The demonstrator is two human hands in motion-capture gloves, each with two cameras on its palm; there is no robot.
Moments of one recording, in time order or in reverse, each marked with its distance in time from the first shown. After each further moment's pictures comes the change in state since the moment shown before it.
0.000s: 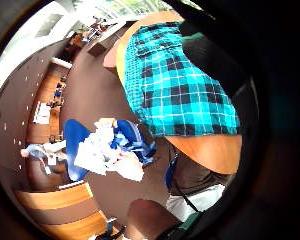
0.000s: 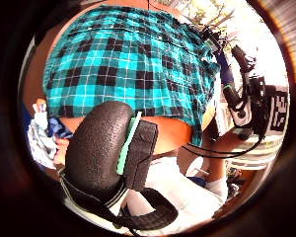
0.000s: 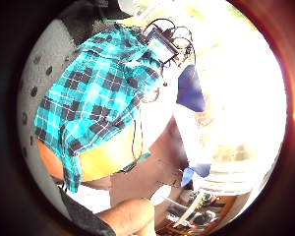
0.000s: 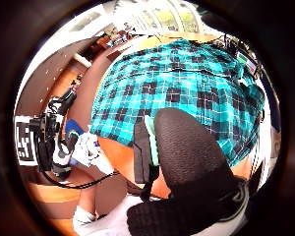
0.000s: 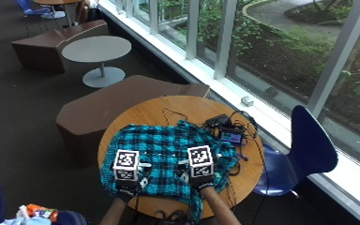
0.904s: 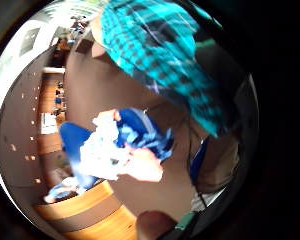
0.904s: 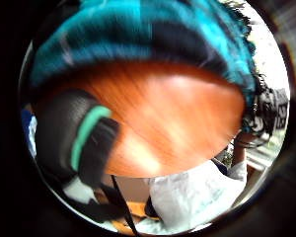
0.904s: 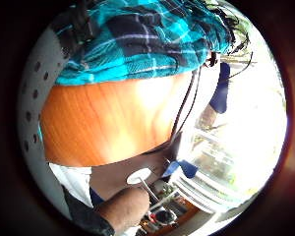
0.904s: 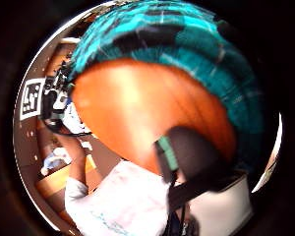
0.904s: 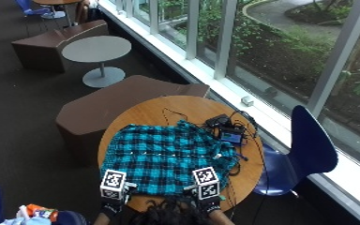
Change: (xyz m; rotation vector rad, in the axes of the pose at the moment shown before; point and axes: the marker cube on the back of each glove) left arm -0.060 0.028 0.112 -0.068 -0.081 0.099; right arm 0.006 0.074 0.096 -0.305 -0.050 -0.149
